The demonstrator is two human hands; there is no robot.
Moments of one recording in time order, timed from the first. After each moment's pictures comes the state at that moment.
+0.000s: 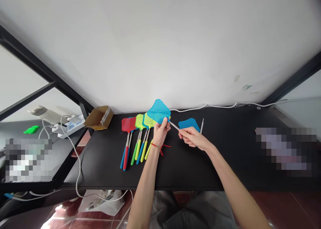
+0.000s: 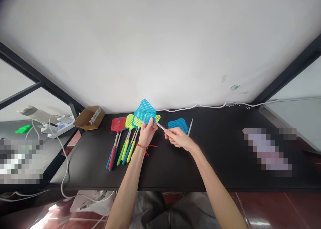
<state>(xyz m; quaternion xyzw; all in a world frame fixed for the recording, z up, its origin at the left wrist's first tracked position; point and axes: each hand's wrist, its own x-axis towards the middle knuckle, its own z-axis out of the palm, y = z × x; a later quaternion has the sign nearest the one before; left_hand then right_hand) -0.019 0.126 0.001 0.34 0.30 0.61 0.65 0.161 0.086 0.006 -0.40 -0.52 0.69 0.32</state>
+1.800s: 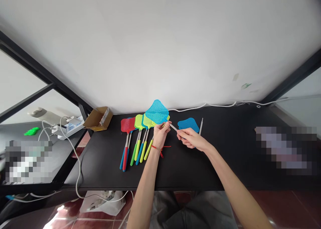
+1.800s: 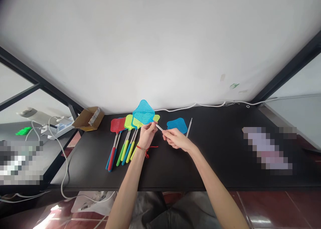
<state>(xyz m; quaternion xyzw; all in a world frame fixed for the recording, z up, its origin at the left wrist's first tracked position) -0.019 0.124 -0.013 0.37 0.32 0.59 0.64 0.158 0.084 0.005 -0.39 -0.51 0.70 0.31</state>
